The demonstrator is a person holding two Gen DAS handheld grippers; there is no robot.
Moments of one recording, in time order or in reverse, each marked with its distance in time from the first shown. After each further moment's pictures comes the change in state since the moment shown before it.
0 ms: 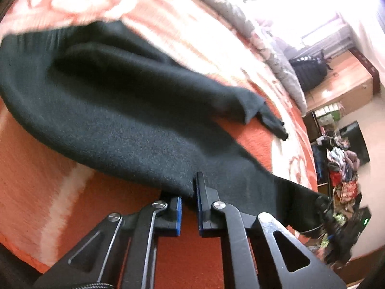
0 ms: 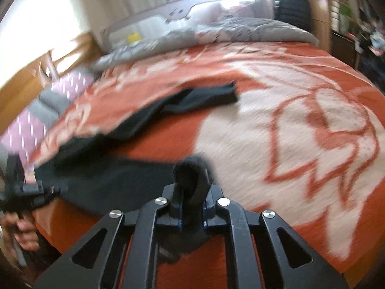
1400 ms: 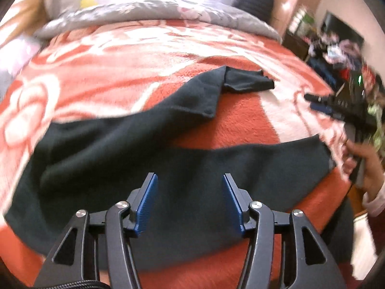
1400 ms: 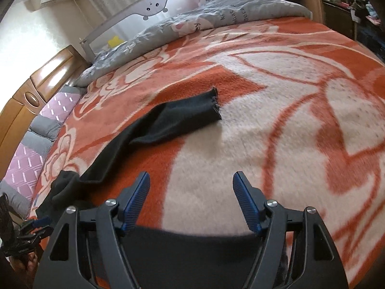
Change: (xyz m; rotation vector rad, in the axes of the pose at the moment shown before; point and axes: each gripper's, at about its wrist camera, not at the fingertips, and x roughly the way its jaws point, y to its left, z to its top) left arm 0.028 -0.098 0.027 0.663 0.067 0.175; right arm 0.107 -0.042 0.073 0.094 0.129 0.037
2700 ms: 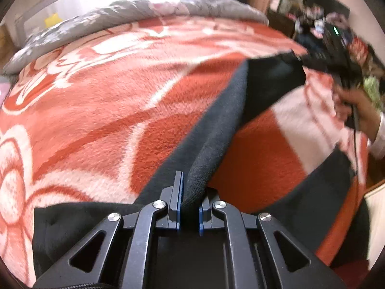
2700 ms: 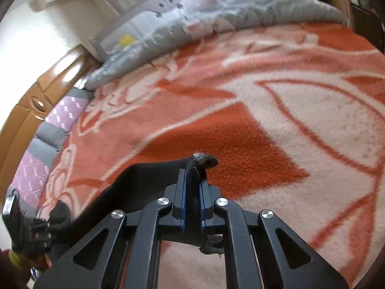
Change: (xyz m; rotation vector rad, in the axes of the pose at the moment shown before) left arm 0.068 0.007 0.095 0.147 0.028 -0.053; right arm 0.068 -0.033 0.125 -0.082 -0.012 0.156
